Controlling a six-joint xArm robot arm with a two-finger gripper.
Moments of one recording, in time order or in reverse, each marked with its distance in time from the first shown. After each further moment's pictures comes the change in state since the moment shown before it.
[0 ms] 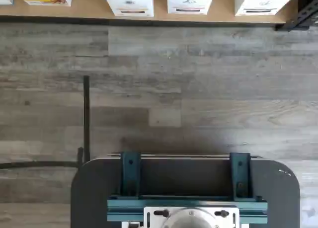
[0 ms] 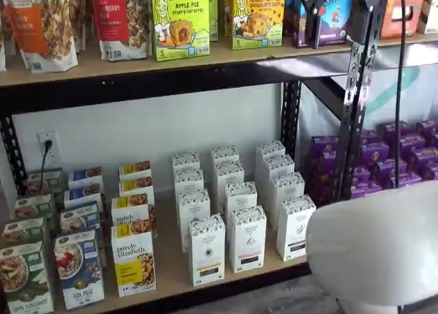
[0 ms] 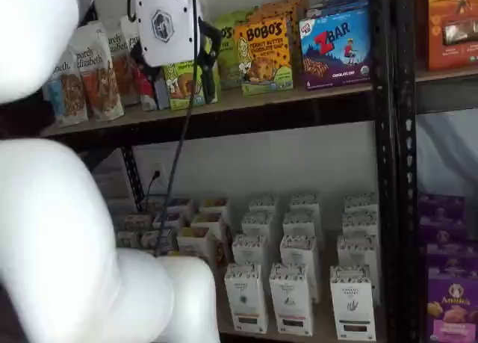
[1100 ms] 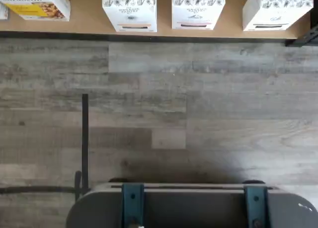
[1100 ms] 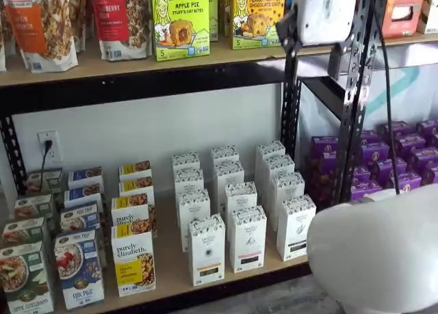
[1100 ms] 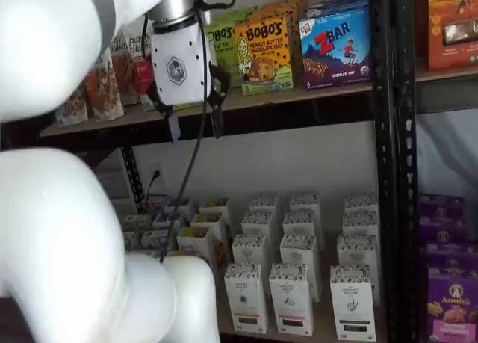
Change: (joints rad) arm 0.060 -0.030 0.244 -0.008 -0.249 0.052
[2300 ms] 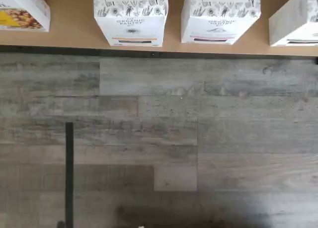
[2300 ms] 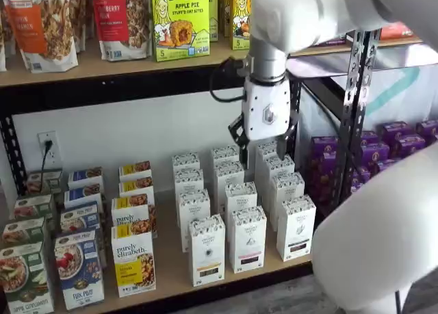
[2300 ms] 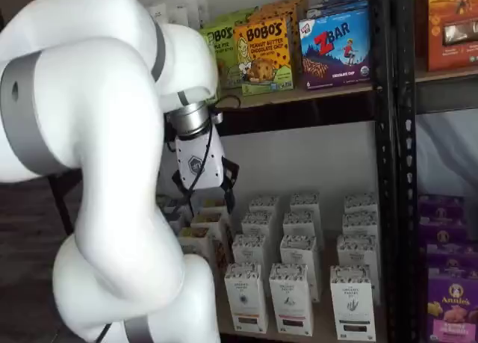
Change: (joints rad) arm 0.171 0.322 0.335 -0.075 -0.642 0.190
